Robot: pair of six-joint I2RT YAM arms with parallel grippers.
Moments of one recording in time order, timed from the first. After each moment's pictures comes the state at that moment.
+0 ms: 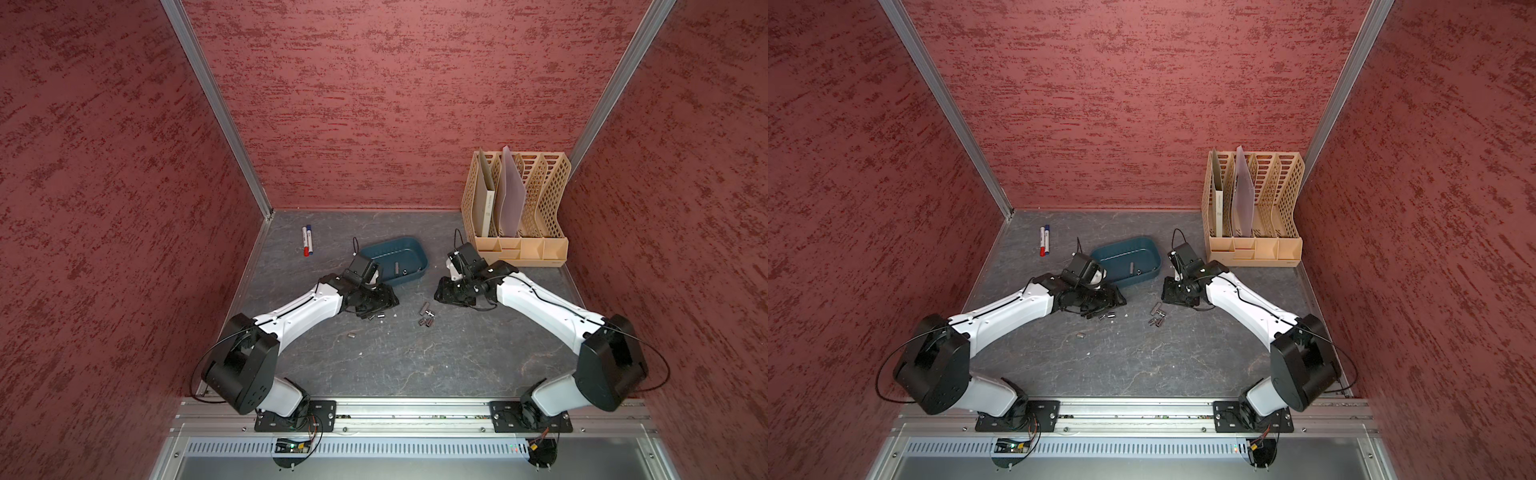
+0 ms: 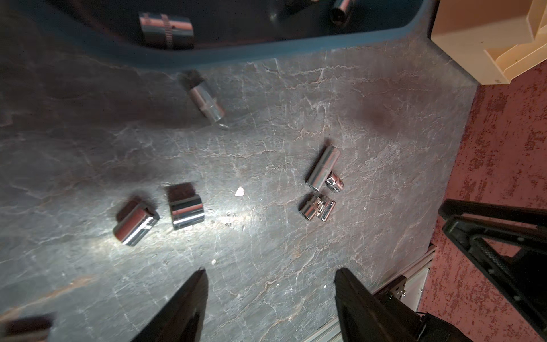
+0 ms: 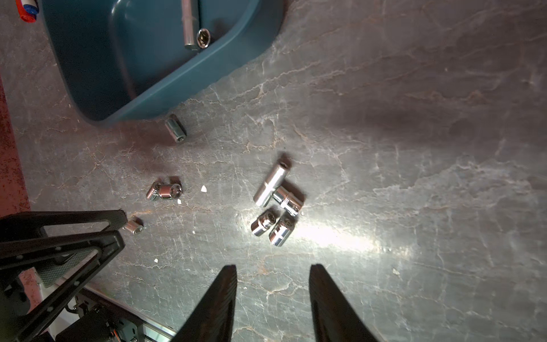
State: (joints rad) left arm -0.57 1.49 0.96 -0.52 0.33 -0.81; right arm 0.55 1.49 1.11 -0.73 -0.19 0.65
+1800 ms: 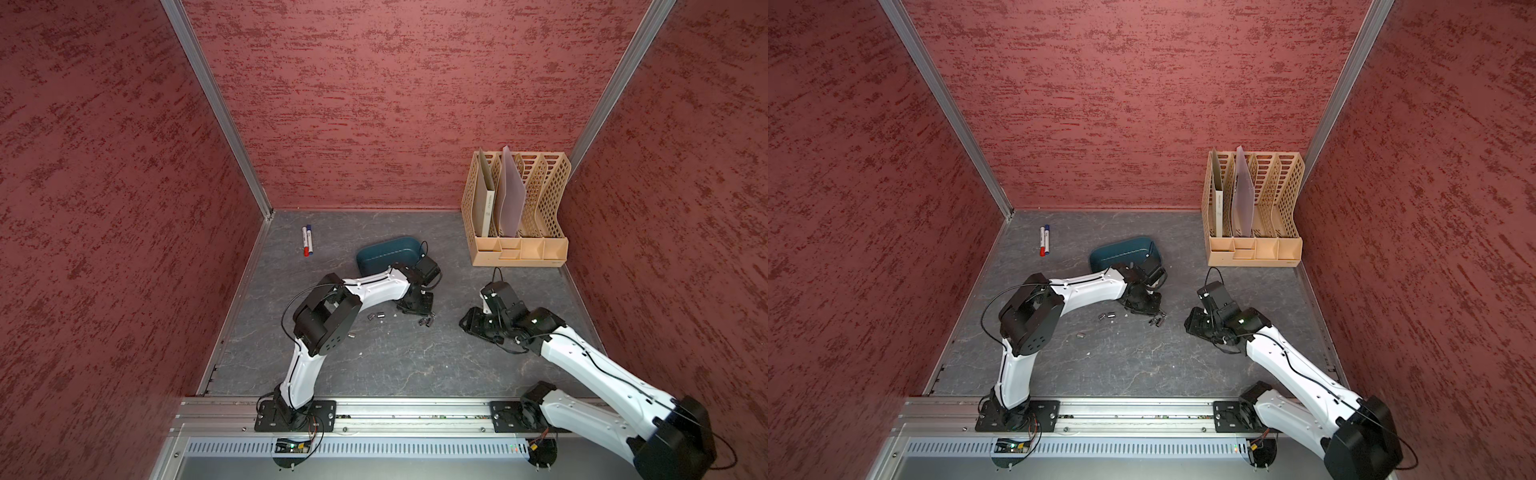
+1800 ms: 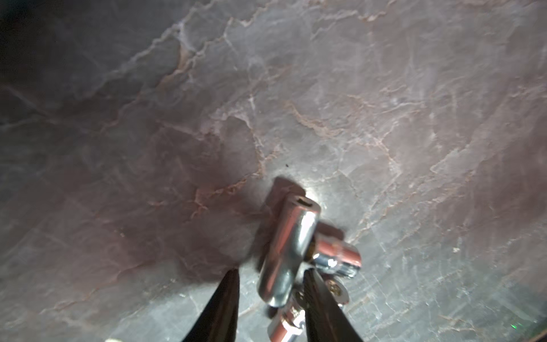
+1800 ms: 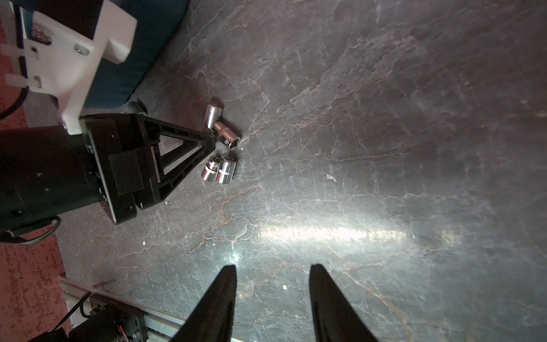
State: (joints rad) left arm -0.82 2.06 1.48 -0.72 0.12 -0.58; right arm 0.55 1.00 0.70 -0.72 -0.13 0.86
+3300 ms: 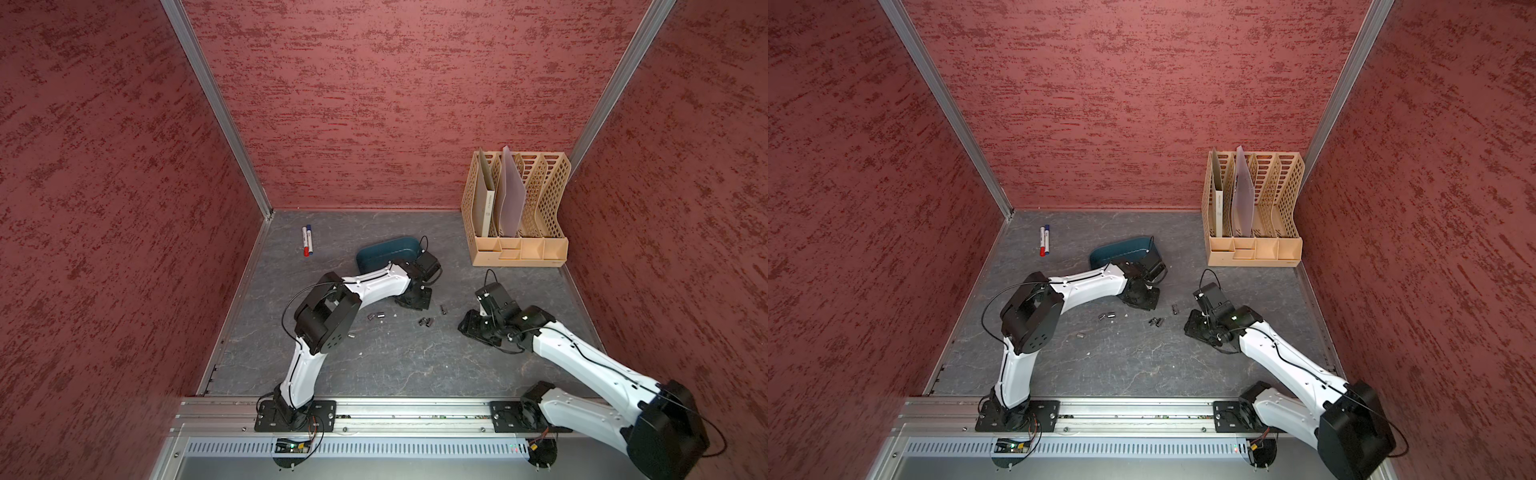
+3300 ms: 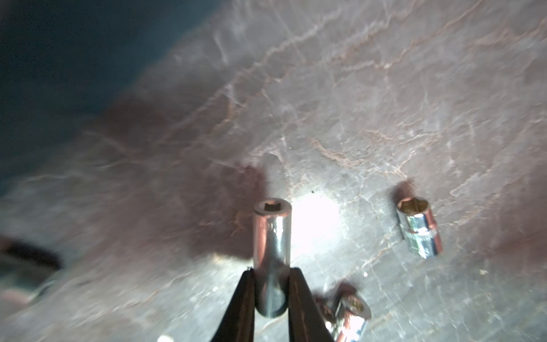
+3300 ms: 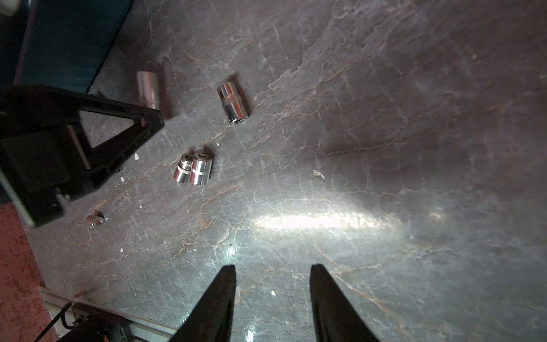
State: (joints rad) left arm -0.79 2.05 1.53 -0.77 0.03 -0.52; right arm 0.55 1.09 0.68 -0.69 -0.13 0.87
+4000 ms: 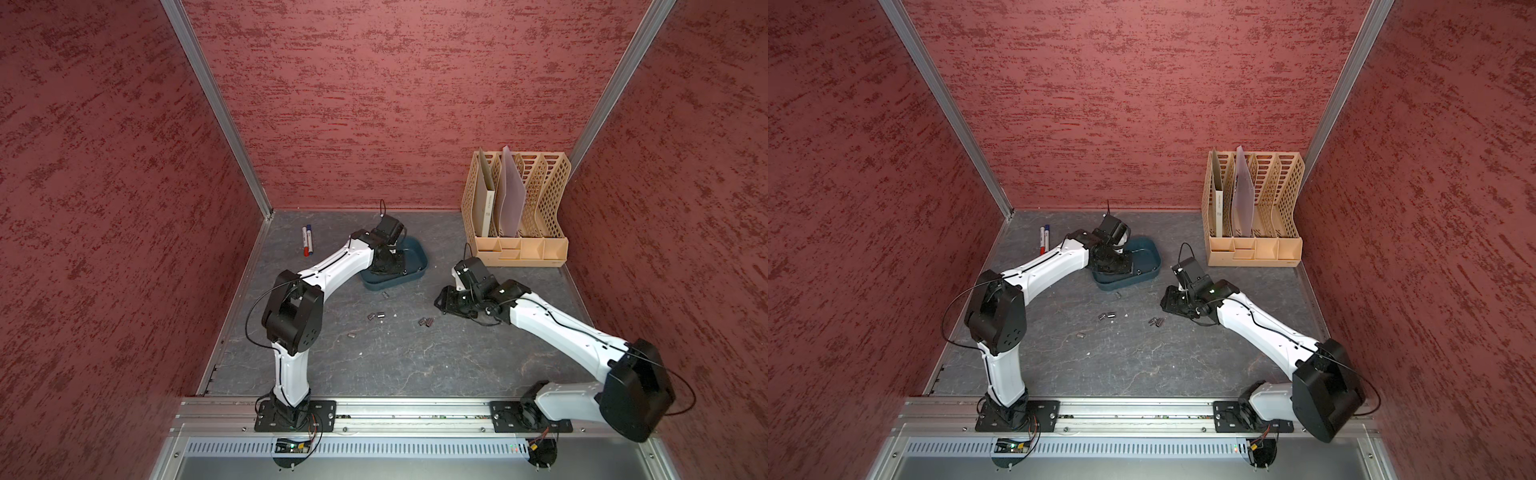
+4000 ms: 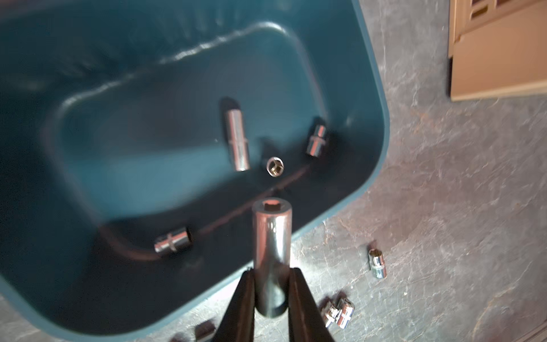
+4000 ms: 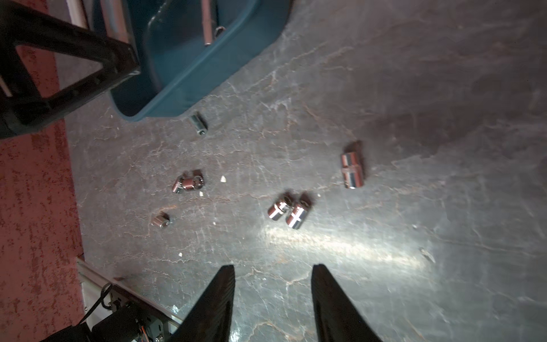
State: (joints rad) left arm -0.54 1.92 1.60 -0.79 0.11 -0.52; right arm 0.62 1.36 0.97 -0.59 -0.19 0.78
